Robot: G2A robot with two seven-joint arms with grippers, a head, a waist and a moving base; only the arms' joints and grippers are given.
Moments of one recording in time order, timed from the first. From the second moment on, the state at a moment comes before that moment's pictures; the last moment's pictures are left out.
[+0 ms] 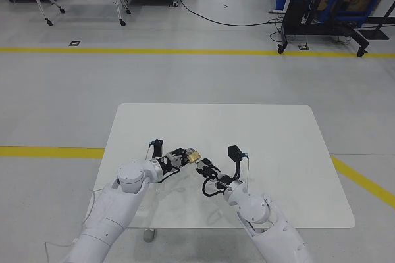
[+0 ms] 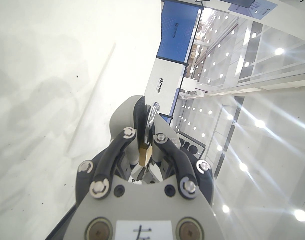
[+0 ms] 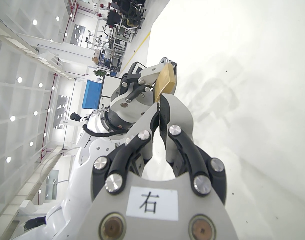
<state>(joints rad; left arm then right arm) 1.12 -1.30 -1.08 -1.16 -0.39 0.11 -0.65 -1.51 -1.39 1.11 -1.62 -0.31 0.09 0.29</state>
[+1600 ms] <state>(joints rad) 1.14 -1.30 -1.09 -1.17 -0.44 0.15 -0.60 -1.48 -1.42 1.05 -1.58 -0.23 0.13 0.04</state>
